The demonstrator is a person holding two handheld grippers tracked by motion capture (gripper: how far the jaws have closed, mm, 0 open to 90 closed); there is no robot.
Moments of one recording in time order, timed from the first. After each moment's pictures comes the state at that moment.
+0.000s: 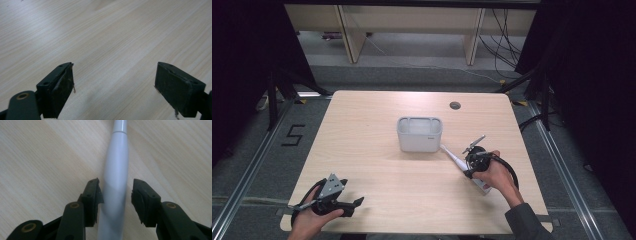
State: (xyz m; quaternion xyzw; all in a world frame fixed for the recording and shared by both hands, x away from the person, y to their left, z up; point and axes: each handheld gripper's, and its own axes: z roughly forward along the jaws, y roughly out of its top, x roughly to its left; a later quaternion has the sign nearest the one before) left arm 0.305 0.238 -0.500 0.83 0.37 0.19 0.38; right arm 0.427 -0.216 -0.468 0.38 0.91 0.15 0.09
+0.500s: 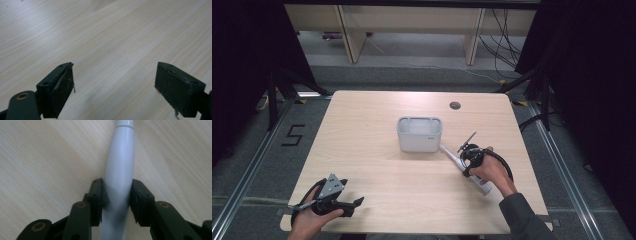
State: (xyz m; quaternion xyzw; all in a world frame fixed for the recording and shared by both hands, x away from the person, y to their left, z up) left arm 0.305 0.239 -0.499 0.83 0.36 0.18 0.38; right arm 0.445 -0.203 -0.474 0.37 0.92 0.09 0.05
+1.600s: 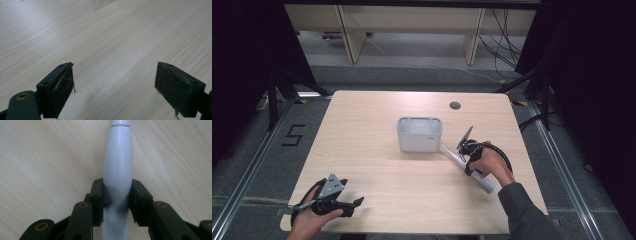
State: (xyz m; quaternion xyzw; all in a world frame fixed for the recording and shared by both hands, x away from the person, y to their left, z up) left arm 0.305 0.238 -0.499 0.83 0.36 0.18 0.38; right arm 0.460 -0.201 -0.465 0.40 0.92 0.03 0.01
